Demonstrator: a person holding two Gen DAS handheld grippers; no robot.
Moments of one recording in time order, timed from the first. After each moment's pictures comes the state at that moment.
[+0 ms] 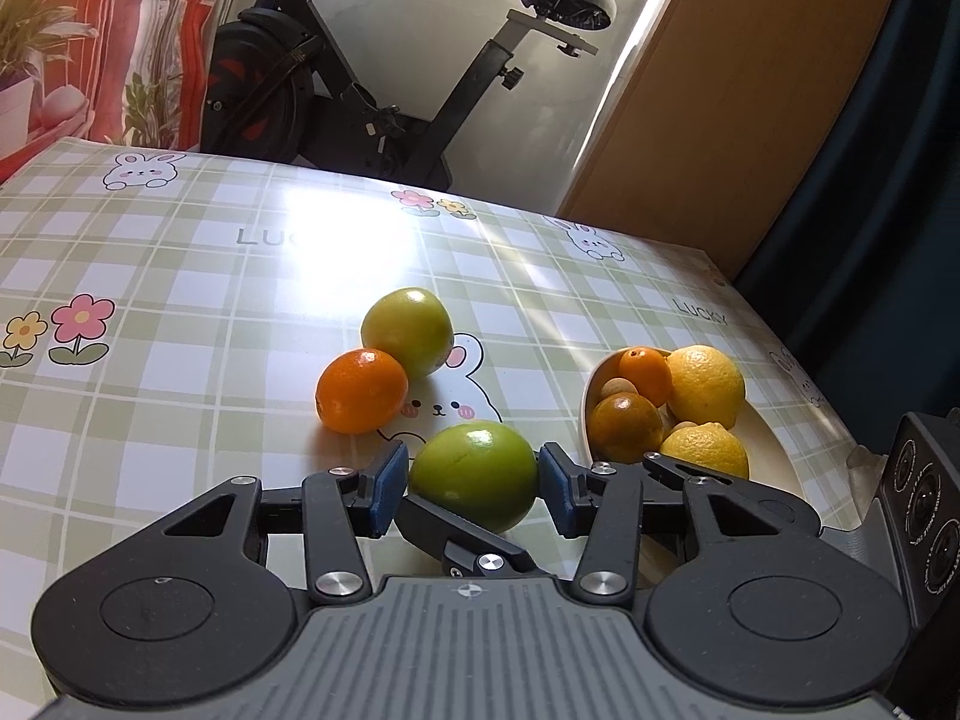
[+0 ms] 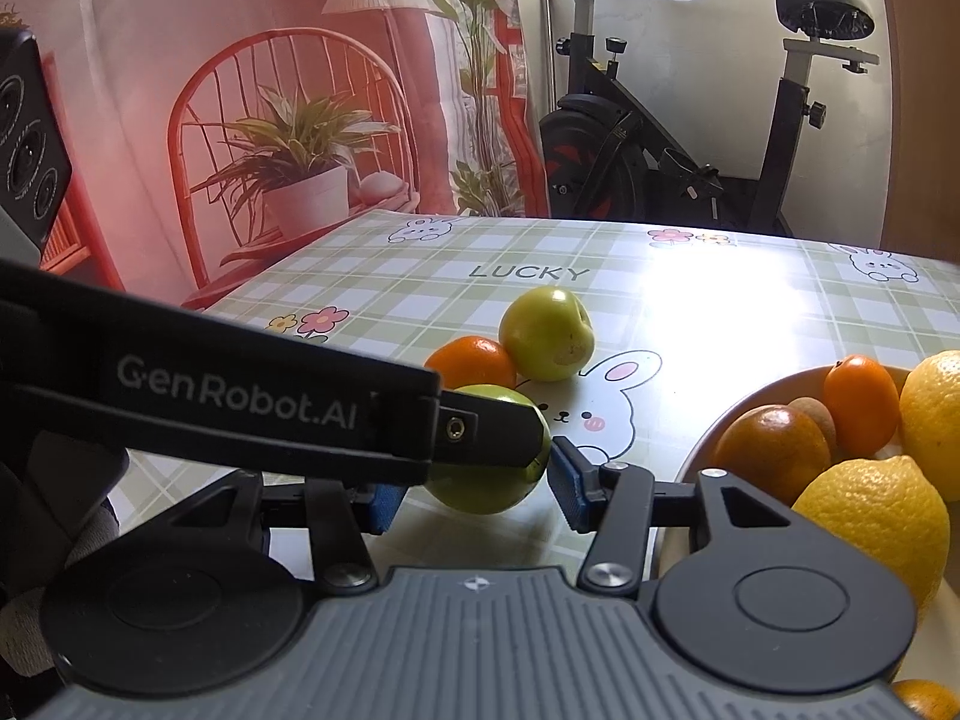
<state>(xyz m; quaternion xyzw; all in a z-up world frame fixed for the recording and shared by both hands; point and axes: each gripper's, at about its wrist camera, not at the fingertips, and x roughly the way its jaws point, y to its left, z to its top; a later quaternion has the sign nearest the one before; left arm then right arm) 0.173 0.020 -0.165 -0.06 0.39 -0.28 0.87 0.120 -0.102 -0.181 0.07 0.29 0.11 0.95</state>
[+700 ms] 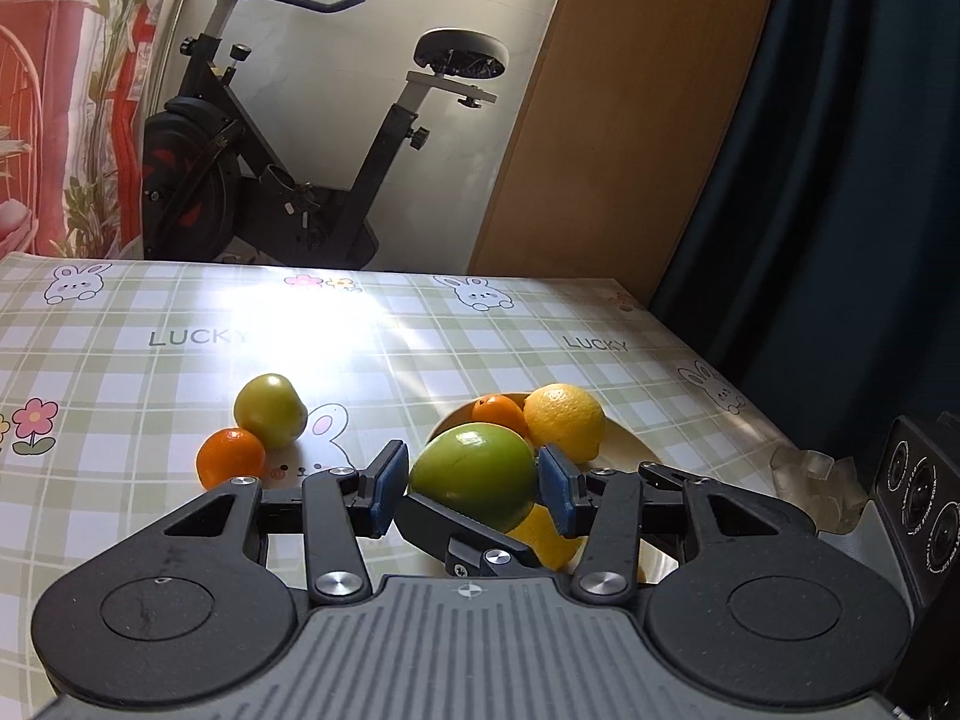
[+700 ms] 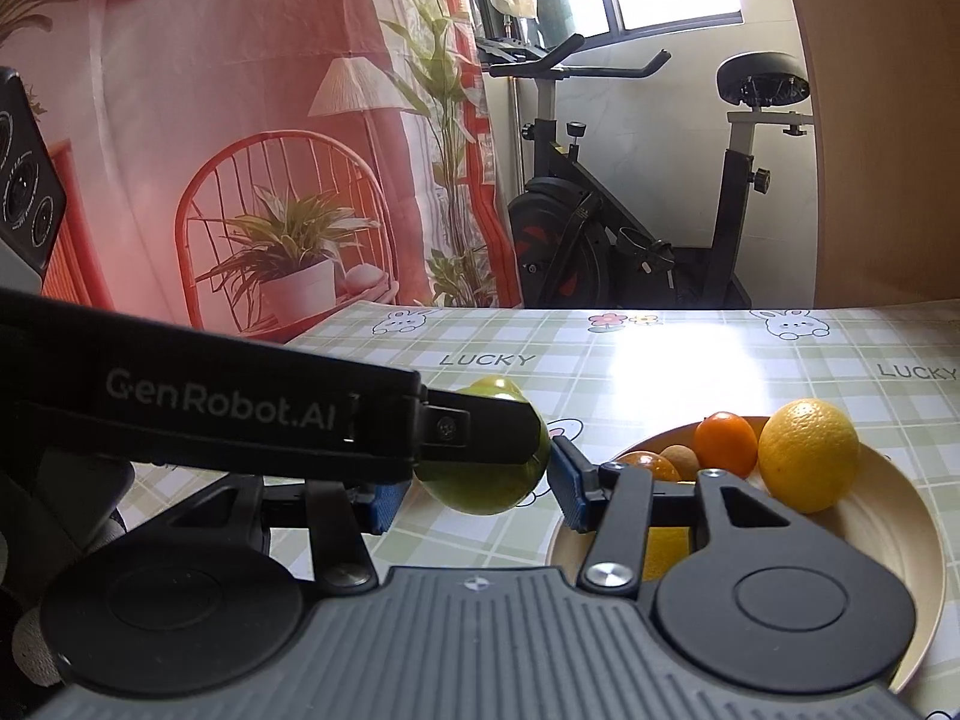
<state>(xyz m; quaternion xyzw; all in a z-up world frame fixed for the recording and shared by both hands) 0.122 -0.033 -0.119 -0.02 0.32 -0.33 0.89 0.053 -0.139 -0.134 0.09 0.21 0.08 0.97</state>
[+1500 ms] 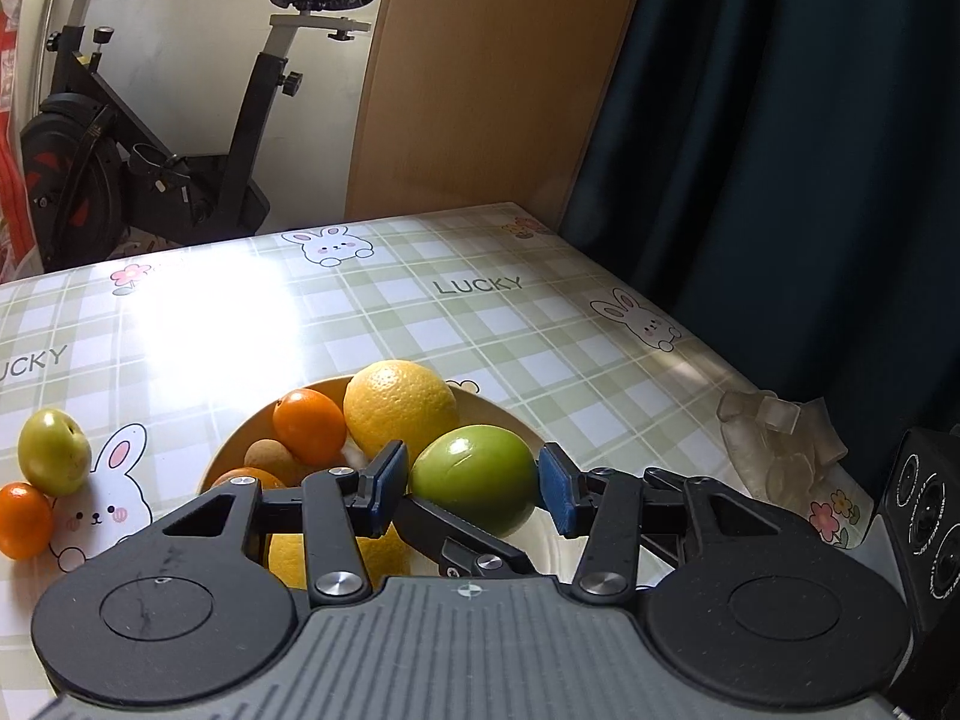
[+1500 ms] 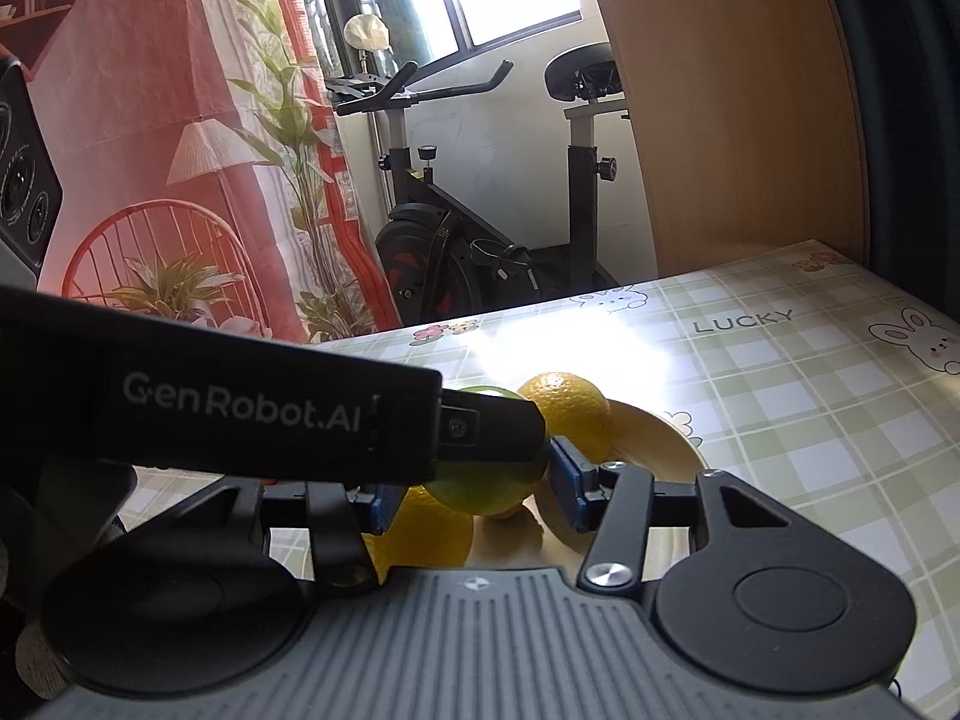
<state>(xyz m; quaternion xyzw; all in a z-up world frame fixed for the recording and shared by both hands) 0.133 -0.141 -0.145 0.04 0.36 -0.40 0.84 0.019 -0.241 -0.151 0.16 0.20 -0.03 0.97</state>
